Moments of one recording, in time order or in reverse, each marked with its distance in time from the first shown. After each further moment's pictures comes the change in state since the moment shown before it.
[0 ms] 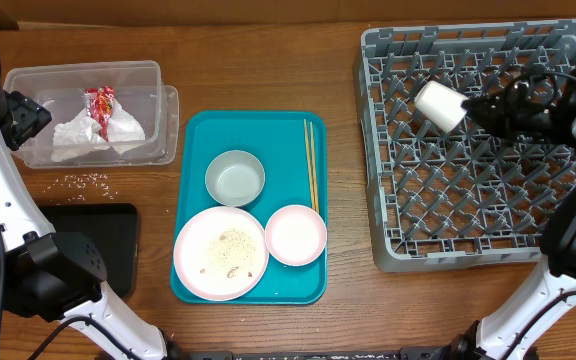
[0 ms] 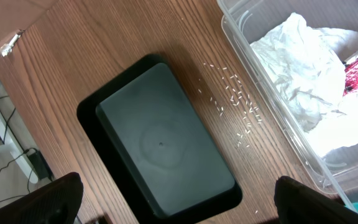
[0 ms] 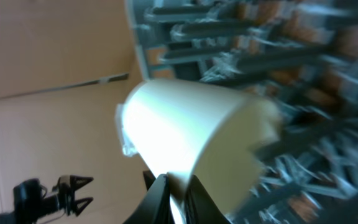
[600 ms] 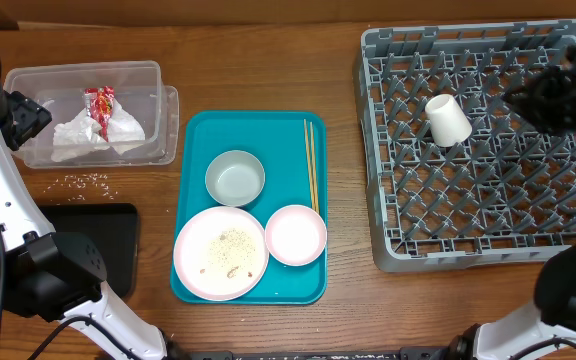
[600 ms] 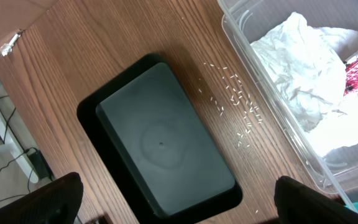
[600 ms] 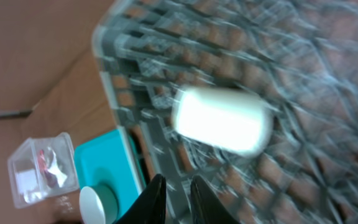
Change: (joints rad) left arm 0.000 0.000 -0.002 0.000 0.000 0.000; right arm 0.081 -0.298 0.113 -0.110 0.507 0.059
